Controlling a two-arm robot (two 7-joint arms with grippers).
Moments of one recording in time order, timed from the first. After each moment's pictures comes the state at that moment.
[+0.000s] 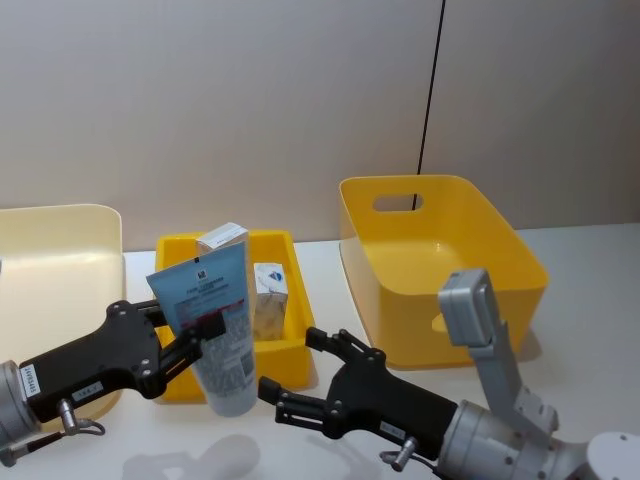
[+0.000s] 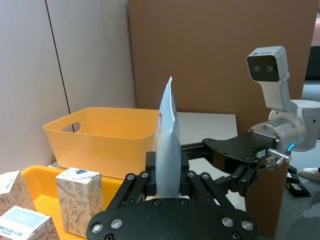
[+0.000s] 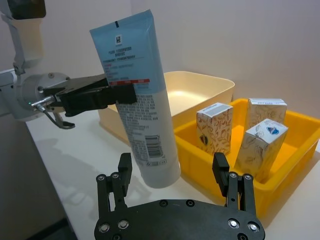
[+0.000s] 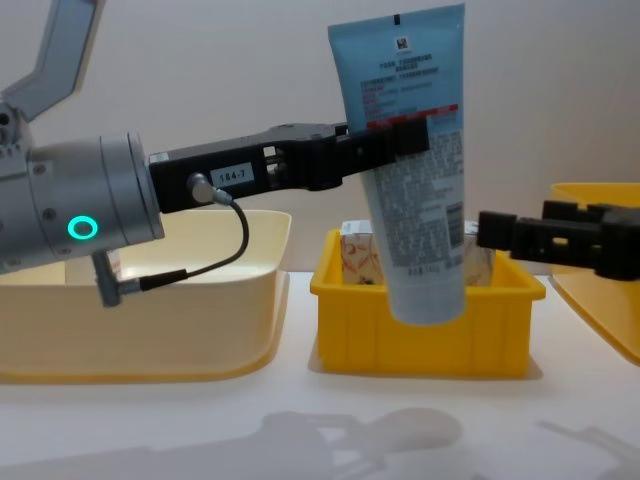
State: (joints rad) left arm -0.52 0.37 0.49 -1.37 -0.66 -0.03 -0.95; right arm 0.02 0.53 -0.25 -1.85 0.55 0.18 0.47
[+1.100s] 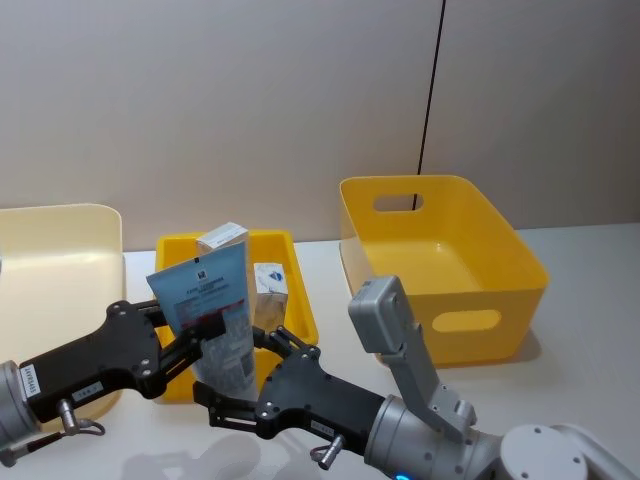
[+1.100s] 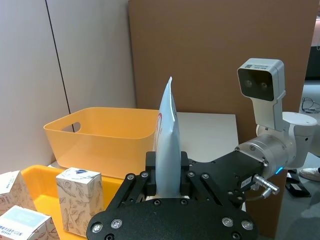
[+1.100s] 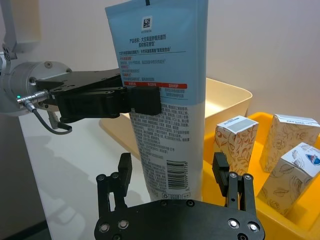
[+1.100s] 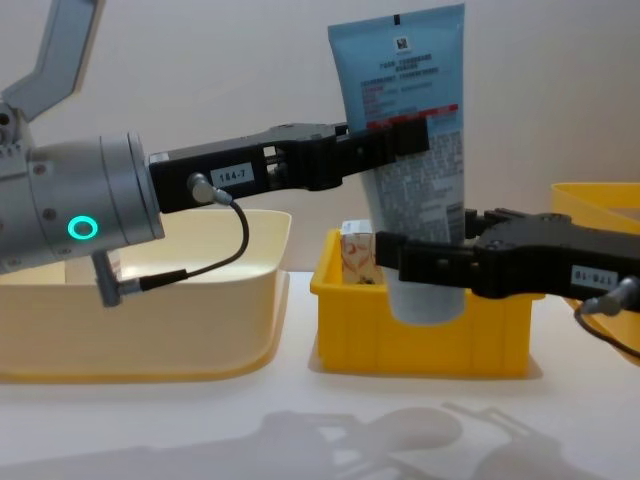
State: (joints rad) left arm -0.52 0.37 0.49 -1.37 -0.66 -0.03 -0.95; right arm 0.16 0.46 -0.40 -1.72 0.43 0.11 0.43
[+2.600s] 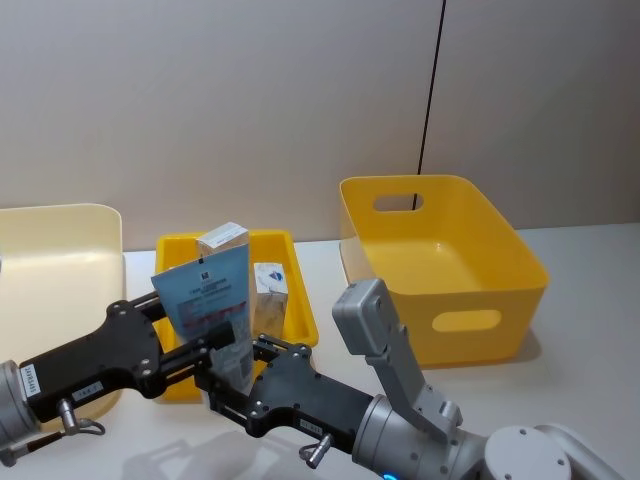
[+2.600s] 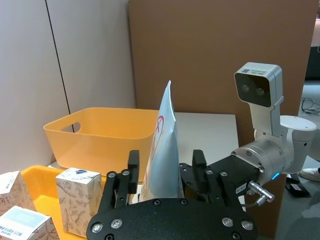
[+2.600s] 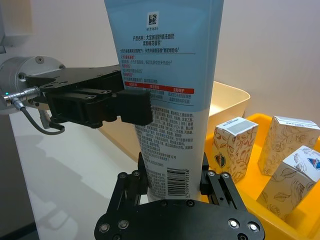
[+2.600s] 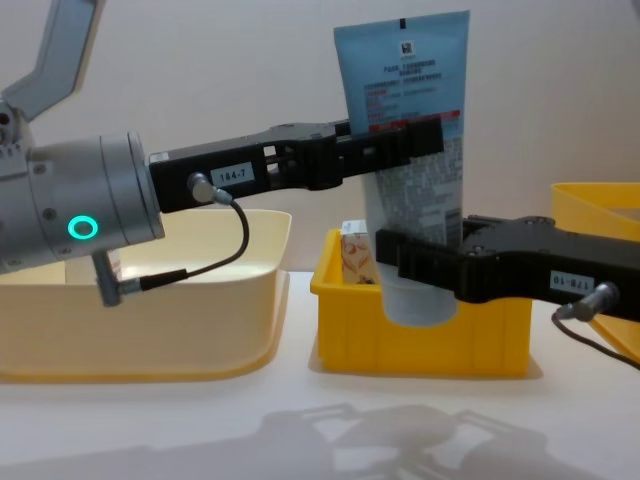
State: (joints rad) left arm -0.52 0.37 0.49 -1.37 -0.66 -0.03 -0.96; right arm 0.18 0.44 -0.43 -1.70 0.40 0.09 0.41
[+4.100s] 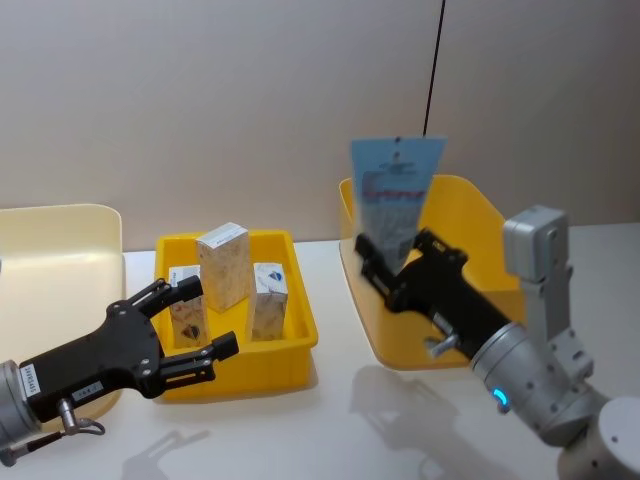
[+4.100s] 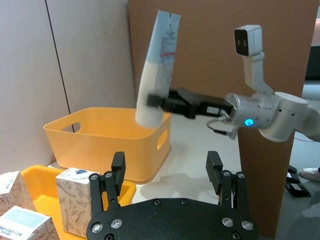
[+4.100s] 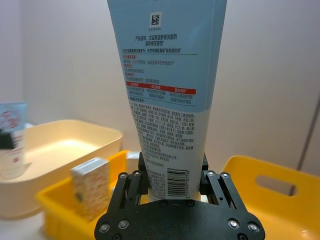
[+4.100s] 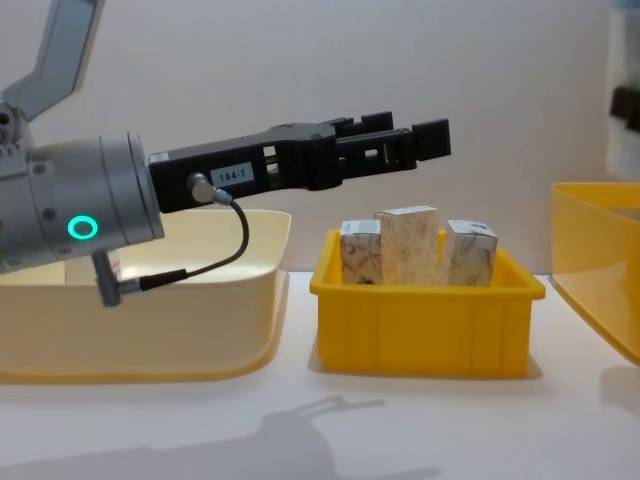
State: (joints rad) left arm -0.52 0.37 0.49 -1.37 -0.66 -0.03 -0.95; right arm 0.09 0.45 -0.16 -1.76 0.37 -0.04 0.20
